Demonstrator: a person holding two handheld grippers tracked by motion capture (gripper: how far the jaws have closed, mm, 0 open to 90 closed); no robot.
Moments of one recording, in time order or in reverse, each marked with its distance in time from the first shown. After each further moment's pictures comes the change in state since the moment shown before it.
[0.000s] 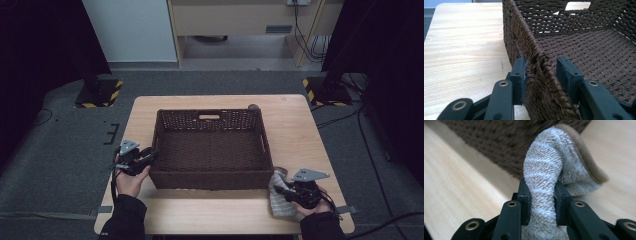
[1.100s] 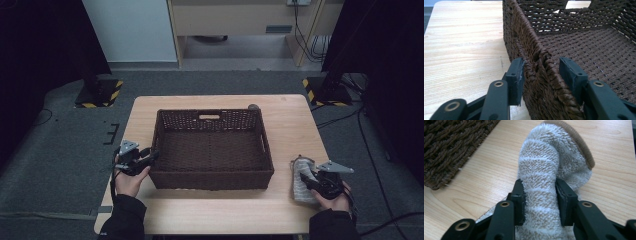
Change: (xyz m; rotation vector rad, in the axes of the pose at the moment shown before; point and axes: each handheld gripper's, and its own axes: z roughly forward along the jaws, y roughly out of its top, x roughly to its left) left arm 0.002 -0.002 0.001 0.008 -0.006 -0.003; right arm -0.068 -0.022 -0.013 -0.005 -0.307 0.162
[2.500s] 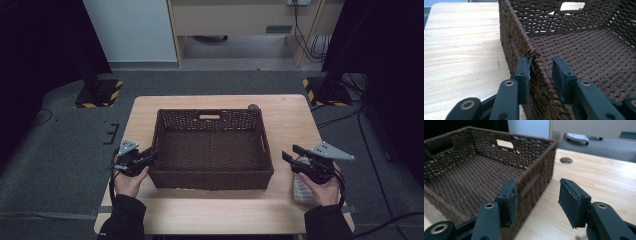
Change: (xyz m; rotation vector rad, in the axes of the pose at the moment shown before) left arm -0.005 0.004 -0.007 0.001 -0.014 0.007; right arm 0.044 0.075 -0.029 -0.336 0.185 -0.053
